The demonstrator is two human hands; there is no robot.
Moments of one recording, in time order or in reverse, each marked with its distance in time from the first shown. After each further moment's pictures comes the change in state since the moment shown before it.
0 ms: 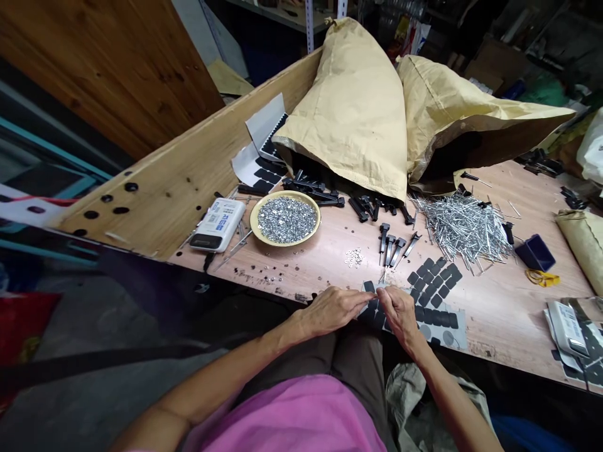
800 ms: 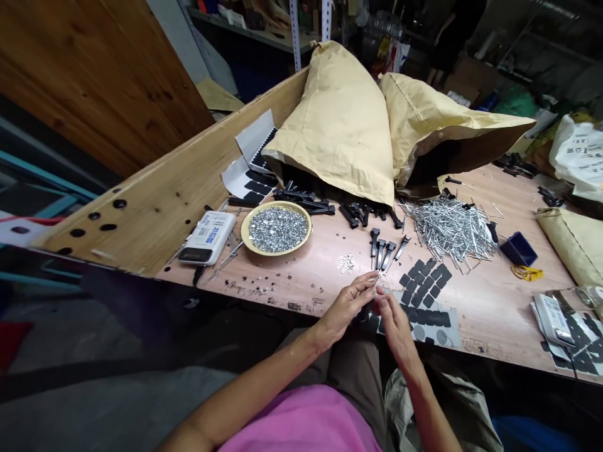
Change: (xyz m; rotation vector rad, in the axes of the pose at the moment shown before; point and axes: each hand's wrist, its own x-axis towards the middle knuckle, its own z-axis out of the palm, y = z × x) left_hand 0.028 0.026 0.032 -1.027 0.339 -0.190; right_hand -0.029 -0.018 -0.001 0.384 0.031 0.402
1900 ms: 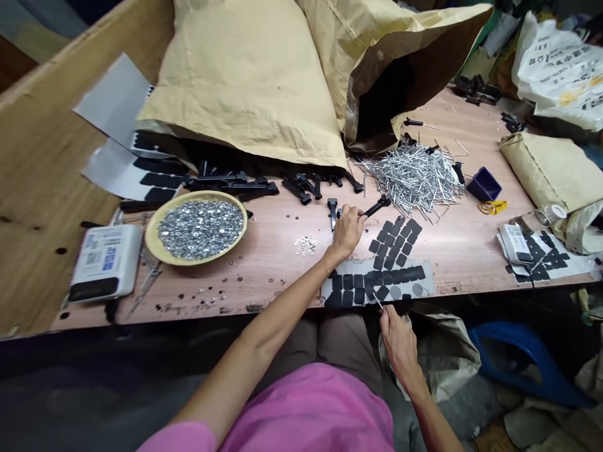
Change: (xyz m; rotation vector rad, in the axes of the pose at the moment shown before) left_hand 0.131 -0.027 0.048 1.029 0.116 0.173; right_hand -0.079 0.055 -0.020 -0.957 0.051 0.578
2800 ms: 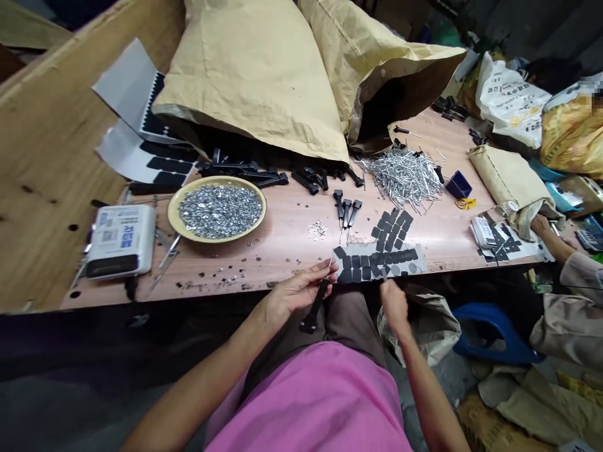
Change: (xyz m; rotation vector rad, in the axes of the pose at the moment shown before) left_hand -0.141 -0.050 -0.113 -1.387 -0.459 -1.033; right_hand -0.011 -0.036 -0.005 0.134 0.012 0.242
